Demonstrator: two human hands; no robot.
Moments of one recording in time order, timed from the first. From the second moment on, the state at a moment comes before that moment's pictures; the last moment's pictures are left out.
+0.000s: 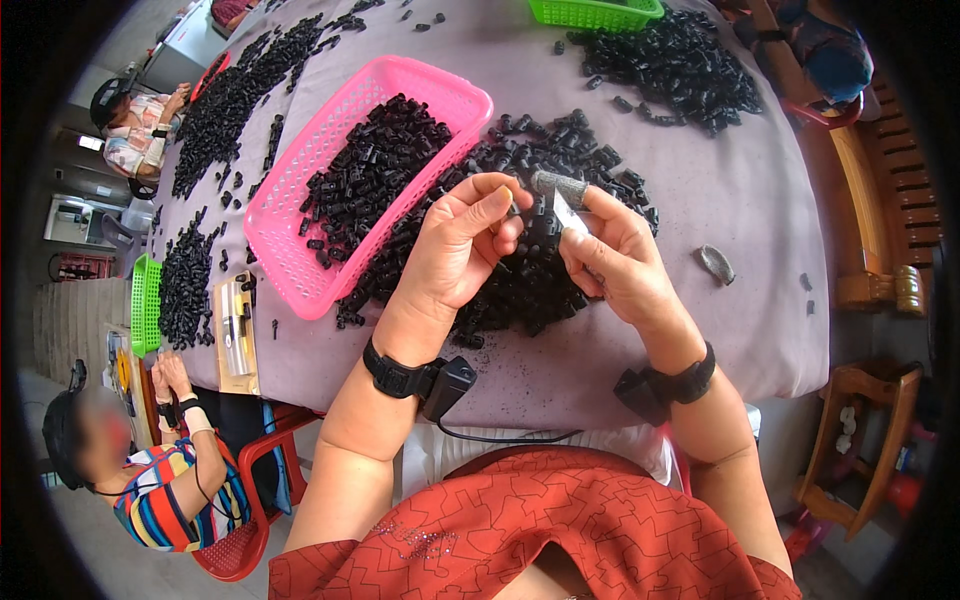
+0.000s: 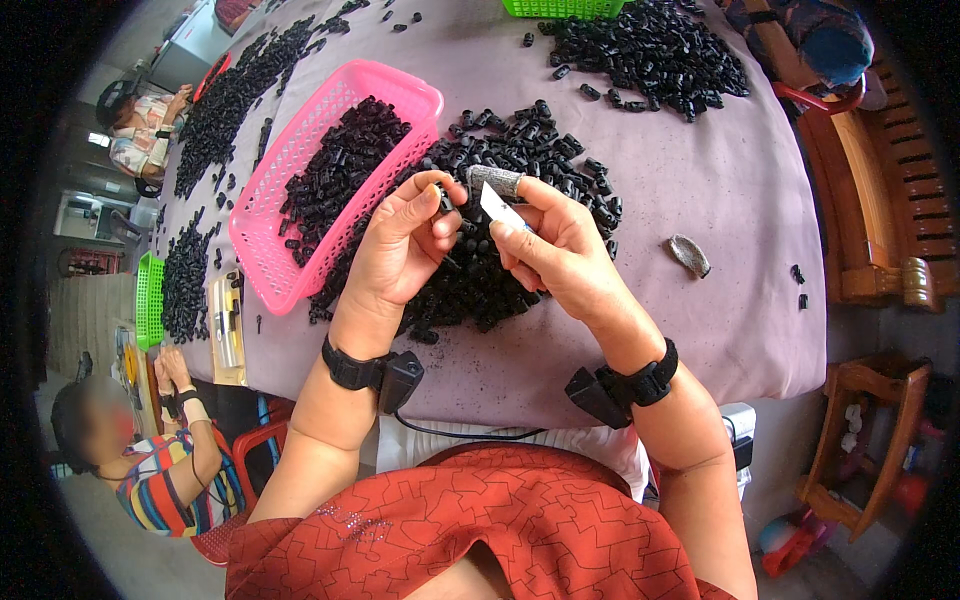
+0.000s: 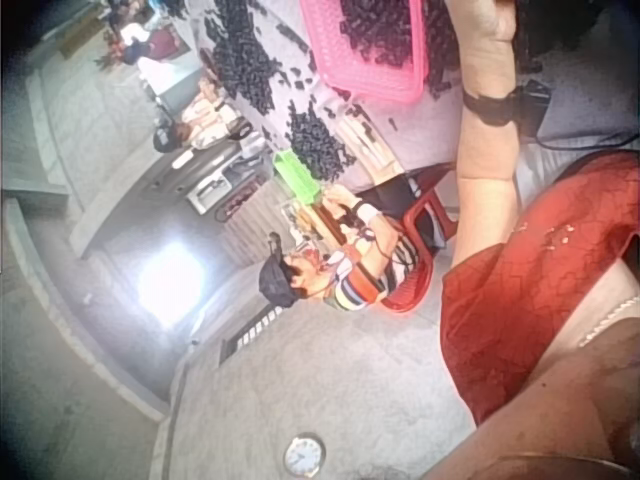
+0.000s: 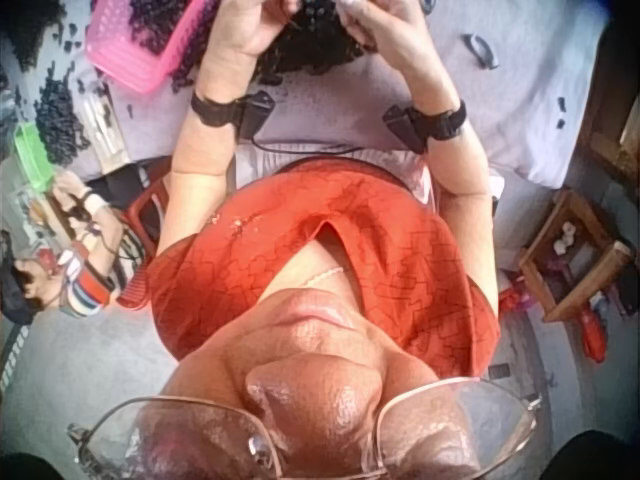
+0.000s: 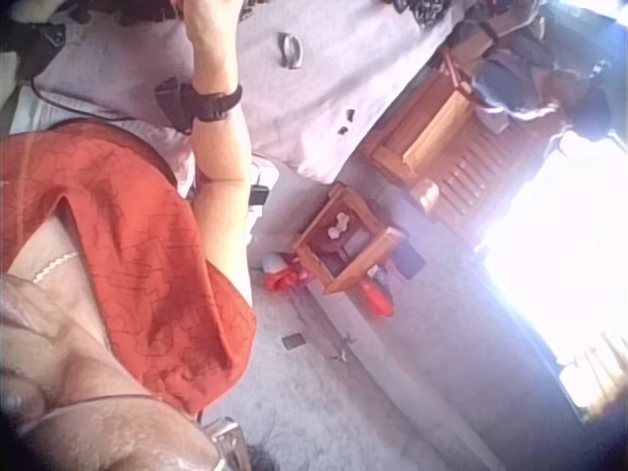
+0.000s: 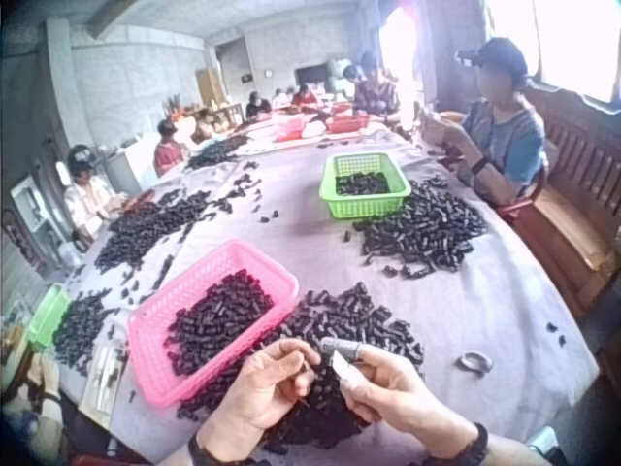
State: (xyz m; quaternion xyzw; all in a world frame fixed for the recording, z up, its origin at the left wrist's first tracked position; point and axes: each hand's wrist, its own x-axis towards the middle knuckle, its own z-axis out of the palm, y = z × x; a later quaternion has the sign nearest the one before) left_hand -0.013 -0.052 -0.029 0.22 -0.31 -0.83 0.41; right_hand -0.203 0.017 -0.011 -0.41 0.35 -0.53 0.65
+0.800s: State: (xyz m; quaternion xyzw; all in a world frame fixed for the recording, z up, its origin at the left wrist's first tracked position) left_hand -0.022 -0.045 -0.025 0.20 -0.32 -0.85 0.38; right_hand -0.204 0.020 -0.012 -0.45 0.30 -0.46 0.70
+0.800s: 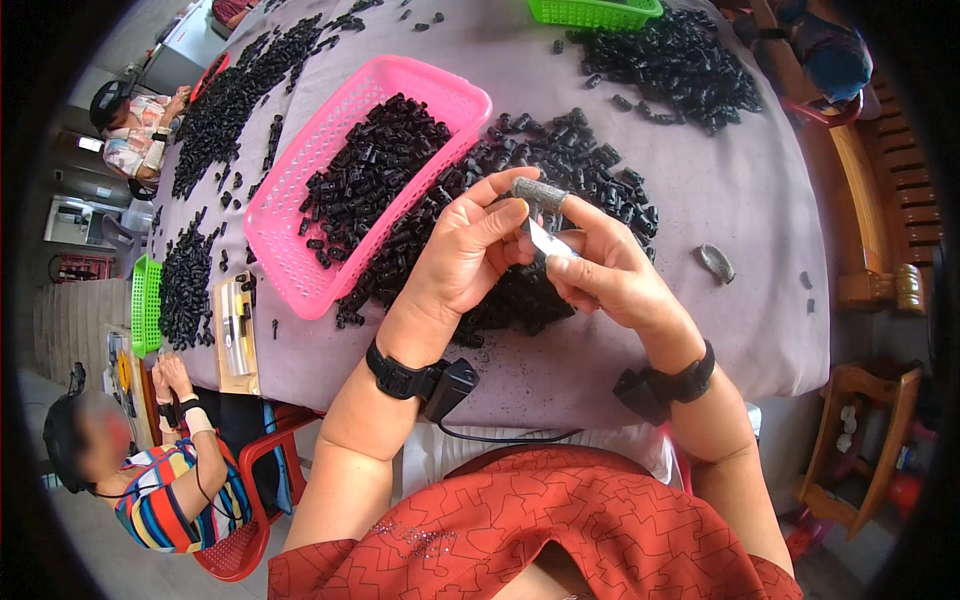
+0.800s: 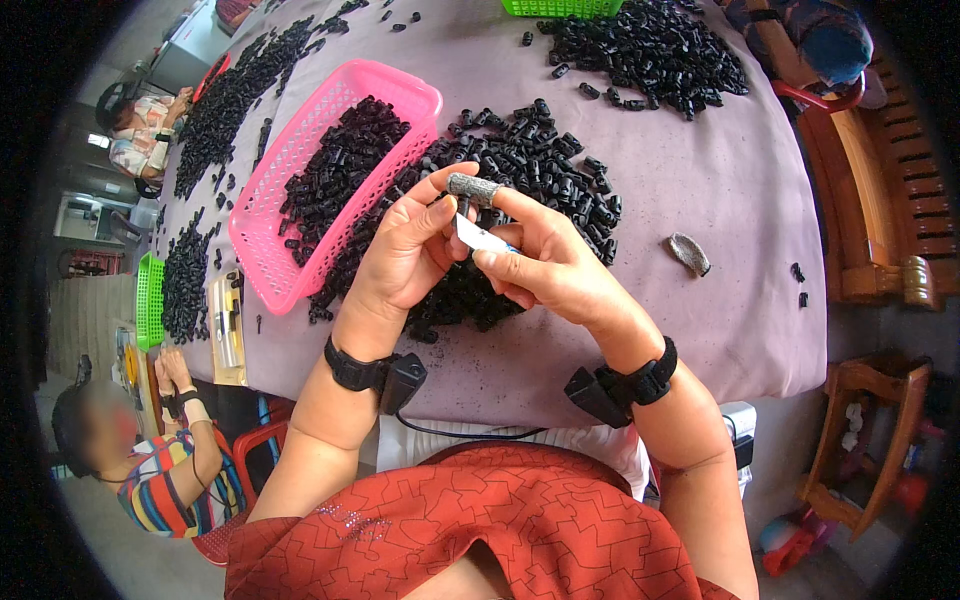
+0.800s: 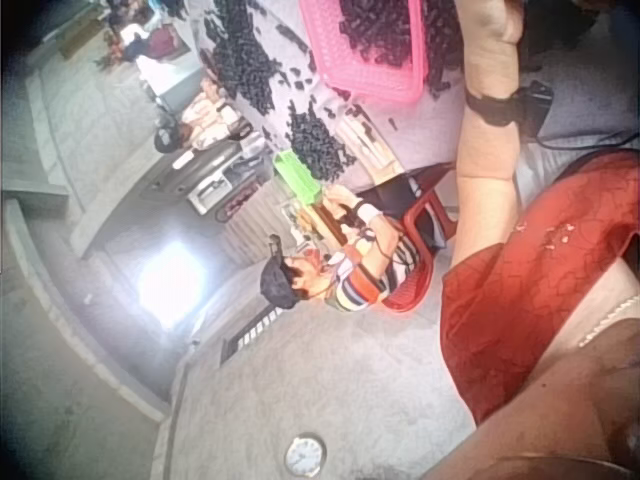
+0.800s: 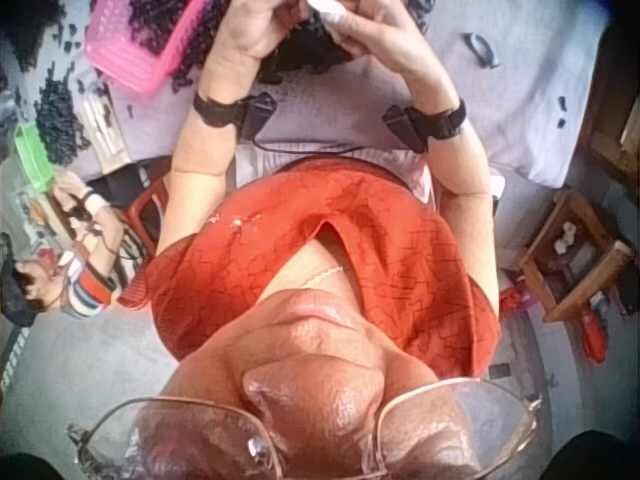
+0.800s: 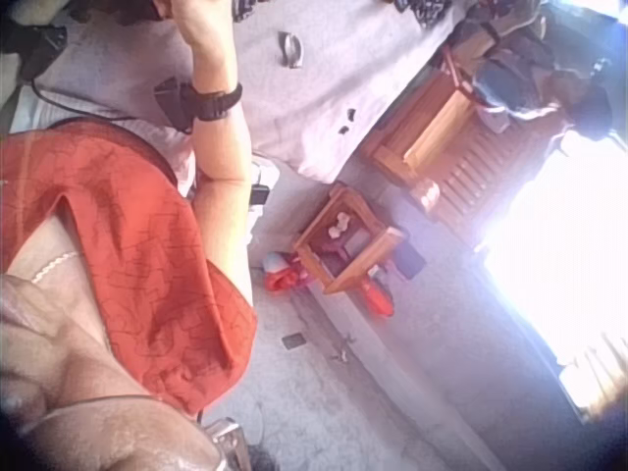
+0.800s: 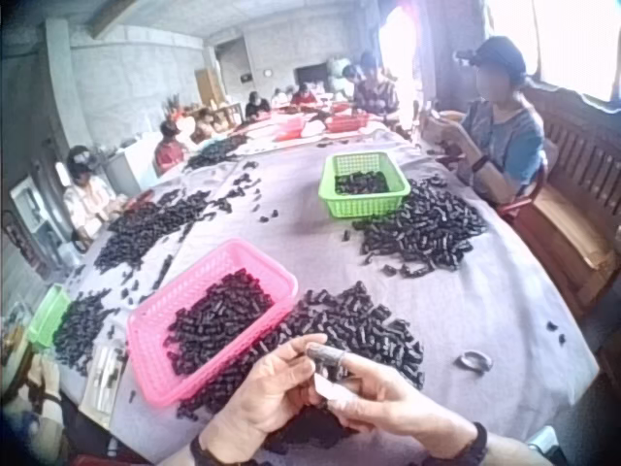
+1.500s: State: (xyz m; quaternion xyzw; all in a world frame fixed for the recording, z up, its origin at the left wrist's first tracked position) left_hand -0.023 -0.045 -0.026 0.20 -0.32 -0.85 0.36; right_hand -0.206 0.016 -0.011 -0.44 0.29 -0.46 0.72
